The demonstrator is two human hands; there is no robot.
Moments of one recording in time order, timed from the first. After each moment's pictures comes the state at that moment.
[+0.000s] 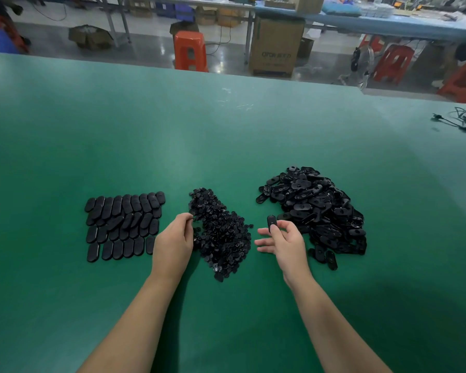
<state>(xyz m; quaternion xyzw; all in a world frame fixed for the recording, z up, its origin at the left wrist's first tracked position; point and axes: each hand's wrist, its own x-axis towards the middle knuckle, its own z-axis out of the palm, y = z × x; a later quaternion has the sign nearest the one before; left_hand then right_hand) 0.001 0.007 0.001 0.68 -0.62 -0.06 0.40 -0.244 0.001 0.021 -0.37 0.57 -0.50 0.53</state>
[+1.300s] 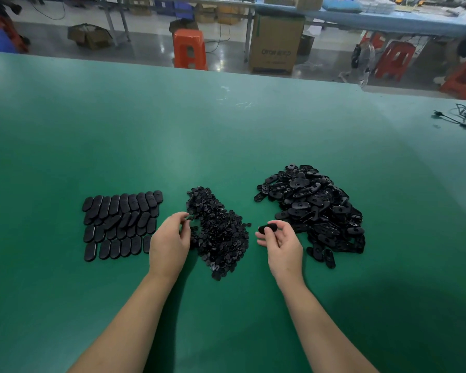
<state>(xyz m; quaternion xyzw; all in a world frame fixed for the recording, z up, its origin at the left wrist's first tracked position) -0.002 0.010 0.011 0.69 -0.61 -0.06 0.39 -0.236 0.015 0.010 -0.45 0.60 -0.52 0.41</state>
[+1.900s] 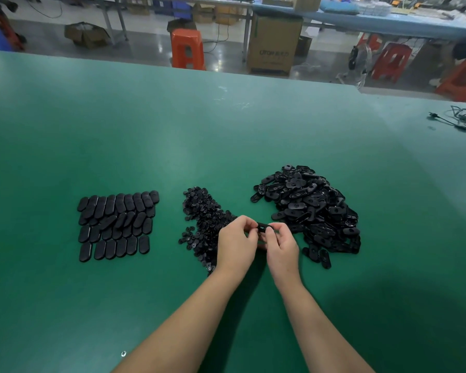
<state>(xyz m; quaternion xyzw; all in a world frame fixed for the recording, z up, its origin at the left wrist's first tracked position) -0.132 0.005 0.040 0.65 -0.55 -0.34 0.40 -0.242 0.009 0.002 -0.44 0.62 -0.50 0.40</state>
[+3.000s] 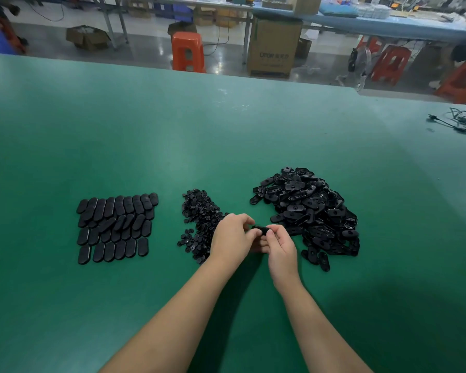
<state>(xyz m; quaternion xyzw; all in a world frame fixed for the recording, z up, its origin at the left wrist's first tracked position) -0.120 -0.015 0.052 0.66 -0.64 -0.28 0.27 -0.245 0.010 0.008 -0.43 0.59 -0.51 0.46</state>
